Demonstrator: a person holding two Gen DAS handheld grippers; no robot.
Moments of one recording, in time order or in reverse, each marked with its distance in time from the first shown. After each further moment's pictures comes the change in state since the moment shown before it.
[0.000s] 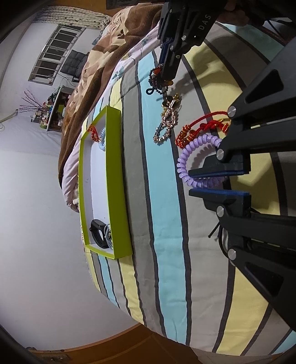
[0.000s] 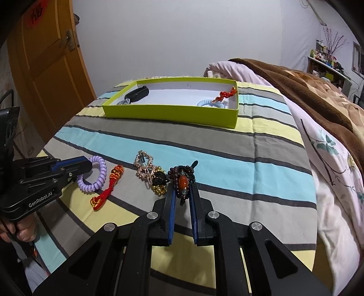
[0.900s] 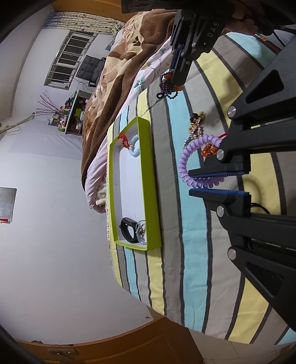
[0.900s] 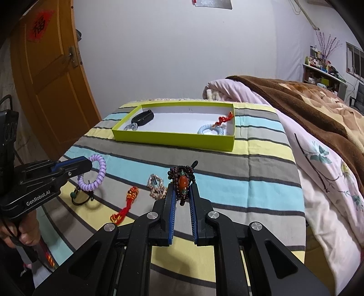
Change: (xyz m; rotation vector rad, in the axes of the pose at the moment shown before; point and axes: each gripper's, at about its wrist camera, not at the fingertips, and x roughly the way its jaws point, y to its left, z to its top) left arm -0.036 0.002 0.024 -0.010 -0.114 -0.014; right arm -0.029 0.007 0.018 0.018 -0.099 0.009
